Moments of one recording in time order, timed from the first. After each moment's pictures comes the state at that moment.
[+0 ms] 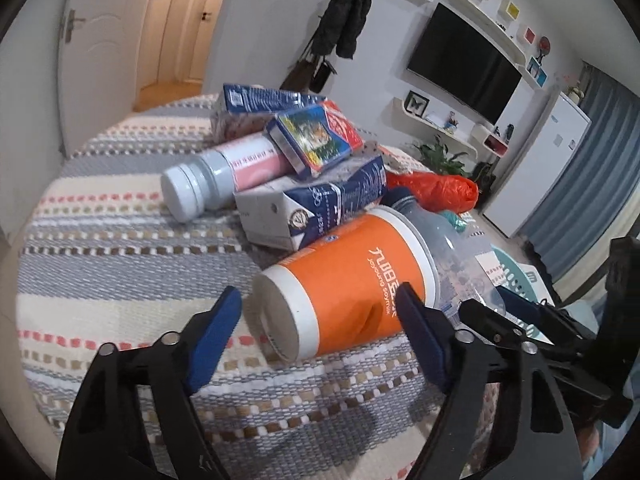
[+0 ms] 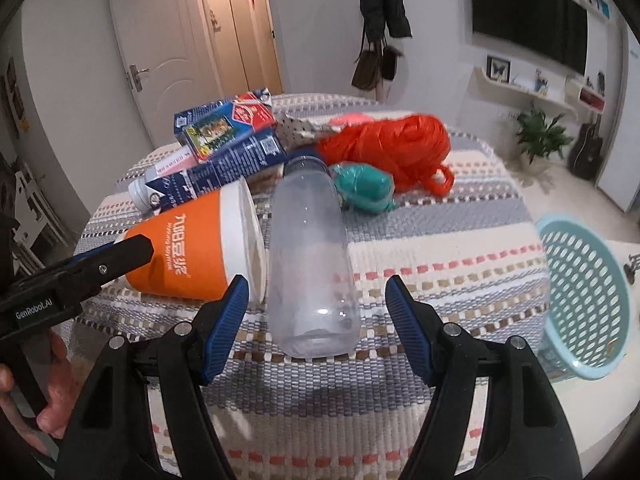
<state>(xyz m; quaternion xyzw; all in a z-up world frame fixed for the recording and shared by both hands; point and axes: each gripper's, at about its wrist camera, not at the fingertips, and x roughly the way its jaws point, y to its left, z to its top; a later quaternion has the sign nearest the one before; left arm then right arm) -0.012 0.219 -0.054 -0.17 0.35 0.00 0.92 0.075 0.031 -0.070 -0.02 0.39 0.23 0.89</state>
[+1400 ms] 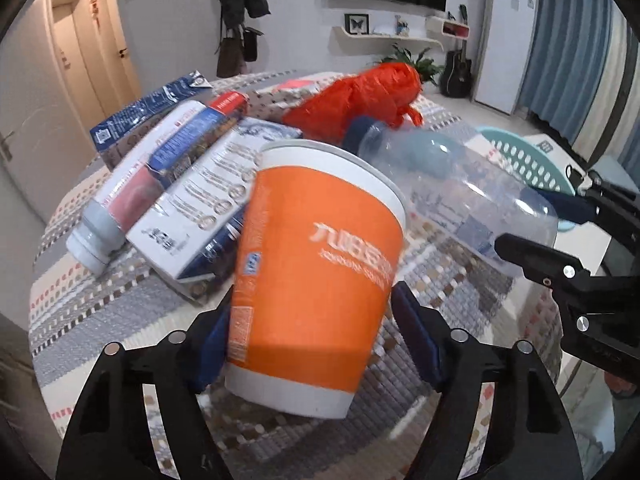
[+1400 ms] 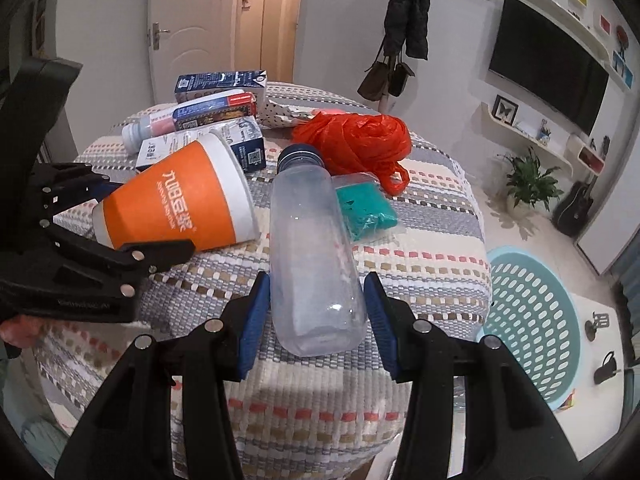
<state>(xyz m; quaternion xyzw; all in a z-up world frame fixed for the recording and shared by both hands) 0.047 0.124 -0.076 0.05 0.44 -0.04 0.90 0.056 -0.008 -0.073 -0.14 0.35 0.23 0.90</state>
